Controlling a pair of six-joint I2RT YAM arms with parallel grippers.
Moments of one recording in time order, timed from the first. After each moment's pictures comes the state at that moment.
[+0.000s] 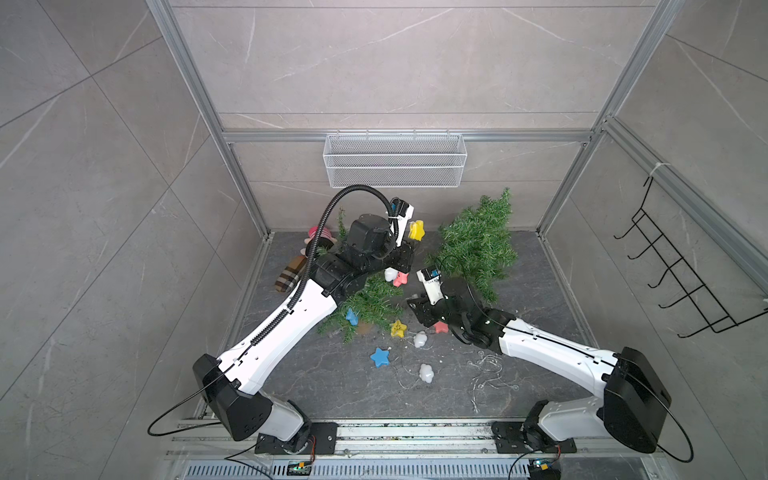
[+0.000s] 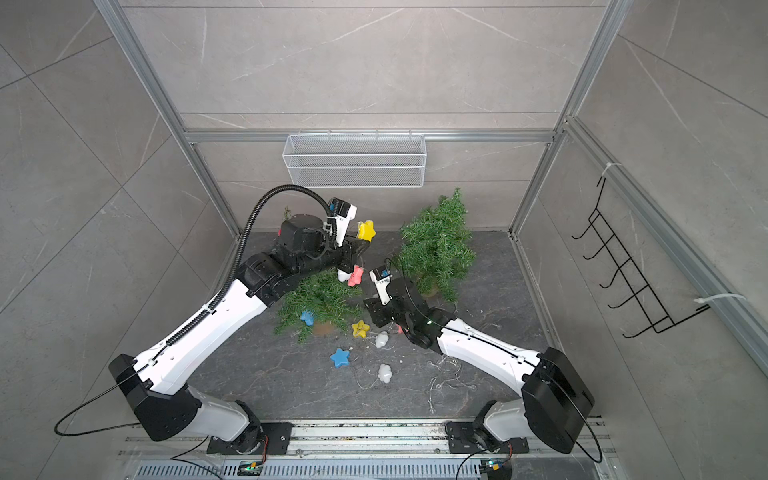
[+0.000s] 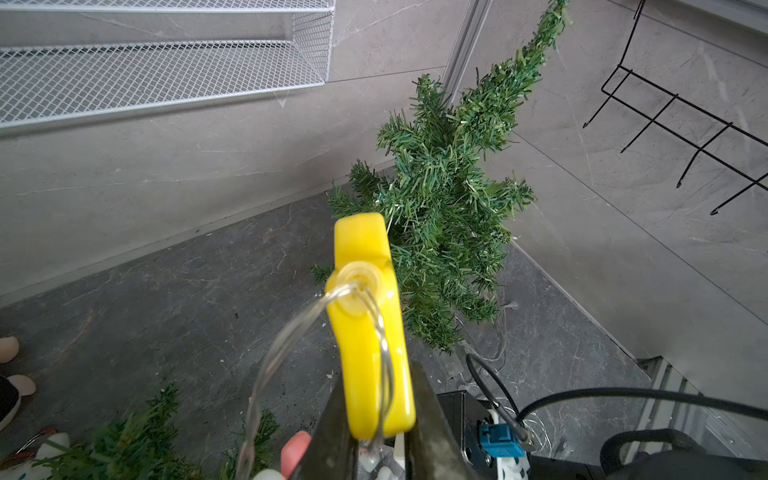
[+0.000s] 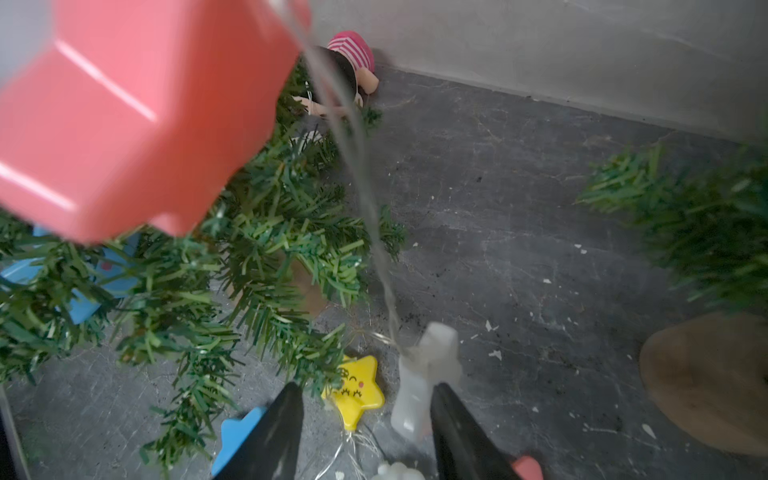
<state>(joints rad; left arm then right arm) -0.74 1.47 1.63 -0.54 0.06 -0.19 0.77 1.39 0.91 -0.06 0.03 0.21</state>
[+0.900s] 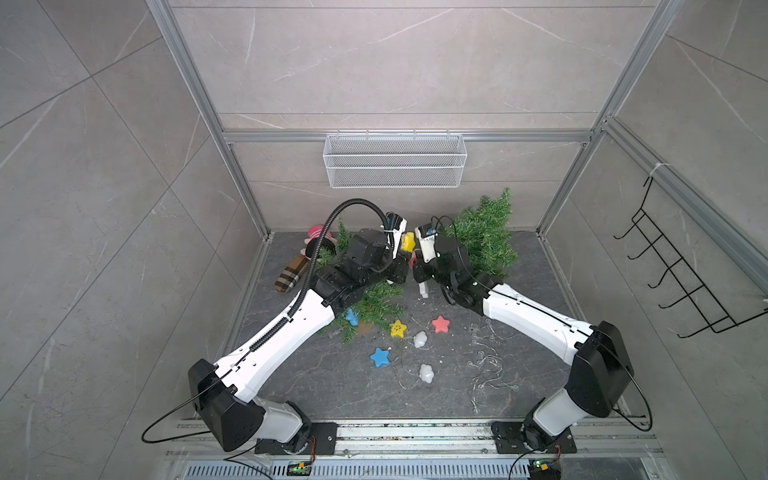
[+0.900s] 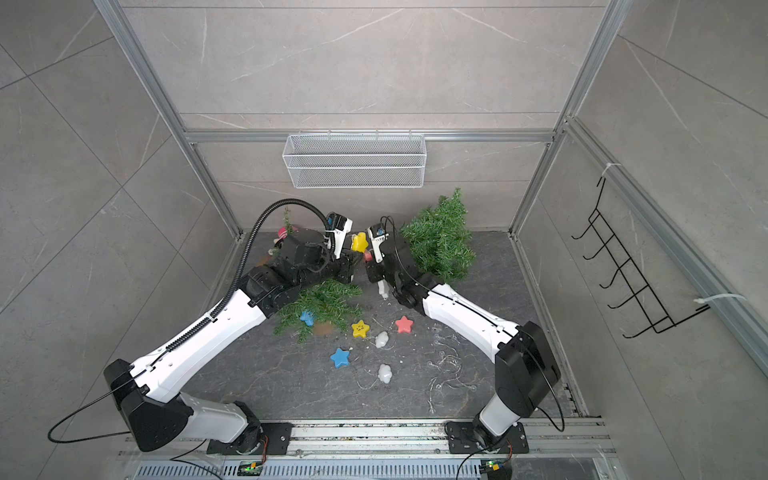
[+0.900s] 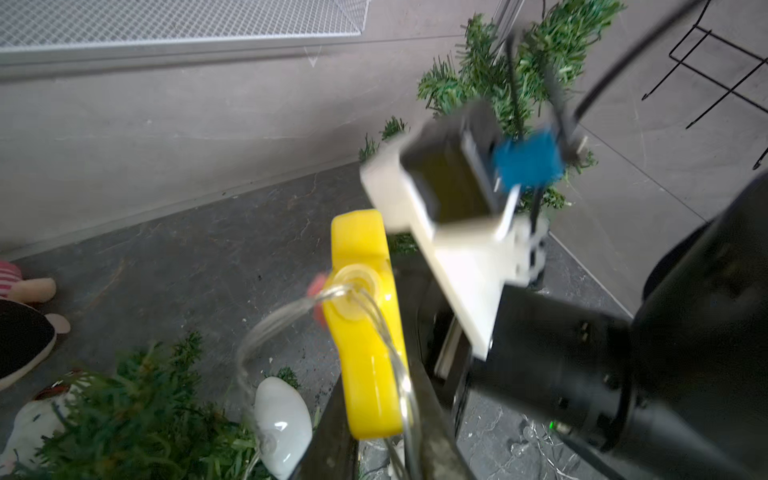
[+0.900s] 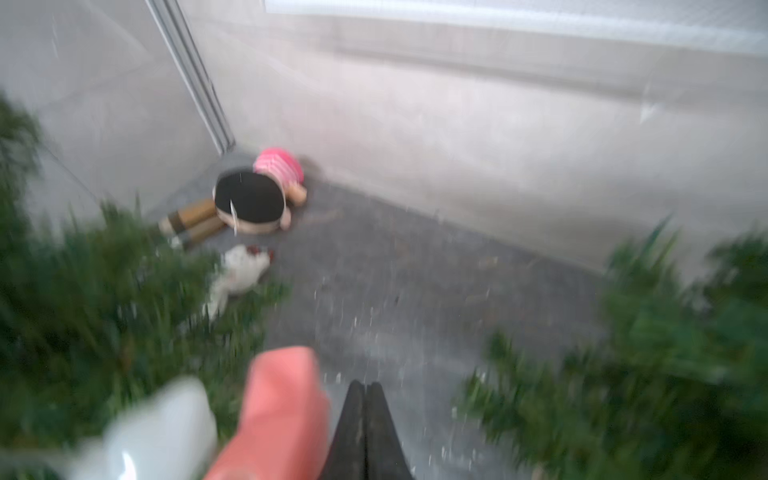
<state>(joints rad) -0.75 1.41 1.44 -0.49 -0.03 -0.22 0.66 1.65 1.39 -0.11 0.14 0.07</state>
